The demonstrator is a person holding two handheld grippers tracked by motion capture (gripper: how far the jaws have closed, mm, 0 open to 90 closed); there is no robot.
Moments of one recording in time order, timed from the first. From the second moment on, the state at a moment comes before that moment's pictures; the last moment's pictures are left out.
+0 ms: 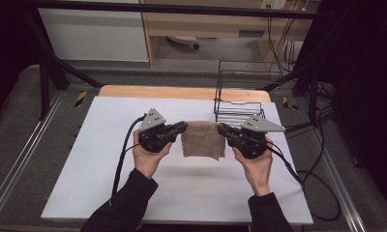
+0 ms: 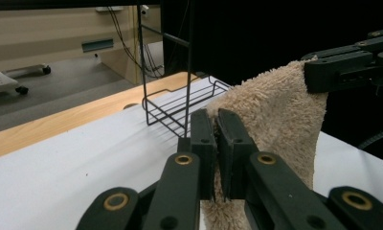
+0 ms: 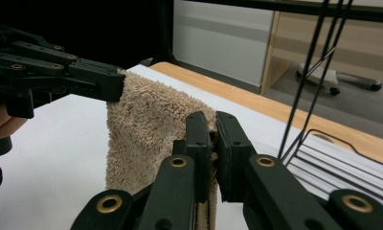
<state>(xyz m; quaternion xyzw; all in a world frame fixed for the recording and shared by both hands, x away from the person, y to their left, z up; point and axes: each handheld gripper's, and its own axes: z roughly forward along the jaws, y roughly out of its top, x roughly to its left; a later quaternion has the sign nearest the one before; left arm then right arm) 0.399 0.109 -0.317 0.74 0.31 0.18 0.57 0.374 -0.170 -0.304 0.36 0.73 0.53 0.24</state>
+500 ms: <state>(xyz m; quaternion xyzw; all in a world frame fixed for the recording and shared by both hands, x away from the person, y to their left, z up) 0.407 0.083 -0.292 0.73 0.29 0.20 0.59 0.375 -0.193 -0.281 0.36 0.71 0.54 0.28</state>
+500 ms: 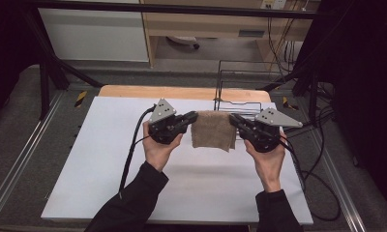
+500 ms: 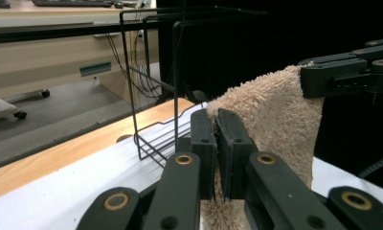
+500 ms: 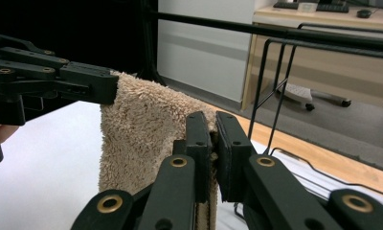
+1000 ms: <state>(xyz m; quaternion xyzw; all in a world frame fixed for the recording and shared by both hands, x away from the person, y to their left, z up) 0.416 0.060 -0.274 0.72 0.27 0.20 0.61 0.377 -0.214 -0.262 0.36 0.68 0.55 0.31</state>
